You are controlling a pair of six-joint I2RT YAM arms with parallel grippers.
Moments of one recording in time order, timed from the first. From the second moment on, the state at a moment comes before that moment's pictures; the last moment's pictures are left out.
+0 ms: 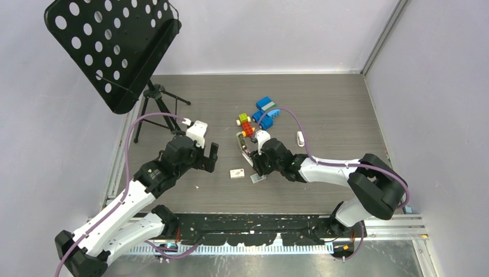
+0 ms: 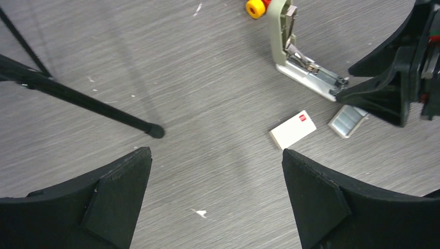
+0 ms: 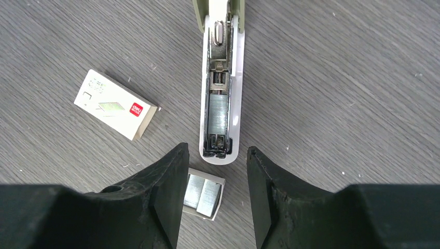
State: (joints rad) left arm -0.67 0.77 0.74 -0.54 -0.22 -0.13; right arm 0.85 1.49 0.68 0.08 0.07 0.20
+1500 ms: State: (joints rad) left arm -0.61 1.44 0.94 -0.07 -0.08 -0.50; right arm 0.88 1.49 0.63 0.21 0.08 0.12
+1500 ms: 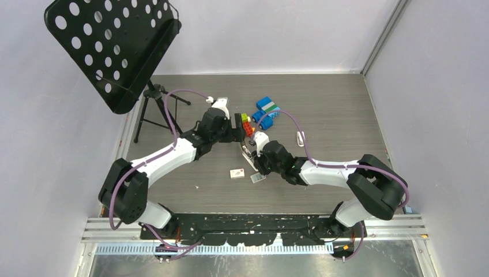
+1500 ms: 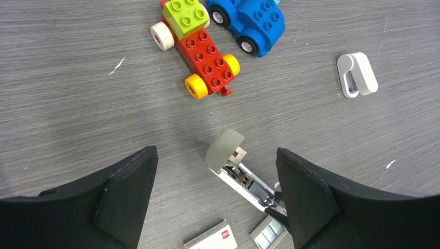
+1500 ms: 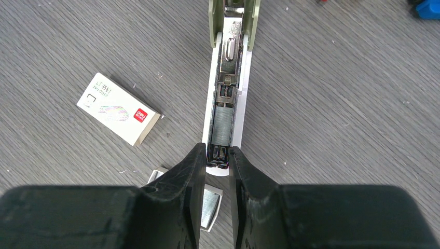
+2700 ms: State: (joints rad) left arm -0.69 1.43 0.87 -0.02 0.09 -0.58; right arm 0.88 1.49 0.62 0.23 0.09 0.11
